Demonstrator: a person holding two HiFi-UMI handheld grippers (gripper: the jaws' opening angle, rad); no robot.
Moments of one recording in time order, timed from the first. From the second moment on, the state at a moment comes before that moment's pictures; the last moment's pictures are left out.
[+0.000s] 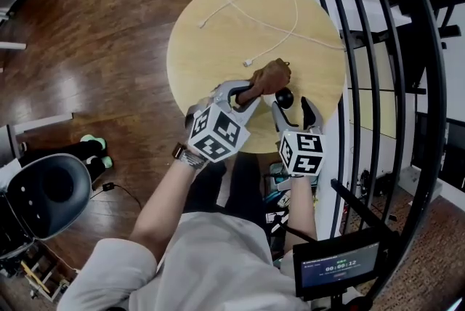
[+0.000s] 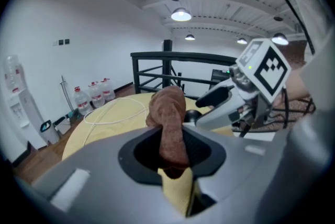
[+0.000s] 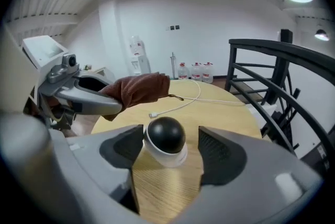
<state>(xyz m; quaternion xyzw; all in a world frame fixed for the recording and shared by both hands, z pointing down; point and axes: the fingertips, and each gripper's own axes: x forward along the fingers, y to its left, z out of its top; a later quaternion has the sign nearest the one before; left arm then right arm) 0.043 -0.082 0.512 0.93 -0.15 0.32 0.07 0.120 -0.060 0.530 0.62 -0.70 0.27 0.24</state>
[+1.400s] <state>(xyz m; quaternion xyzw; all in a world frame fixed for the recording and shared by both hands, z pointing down) 0.046 -0.020 0.620 0.88 -0.02 0.47 0.02 0.088 -0.042 0.562 0.43 -0.82 0.23 0.29</state>
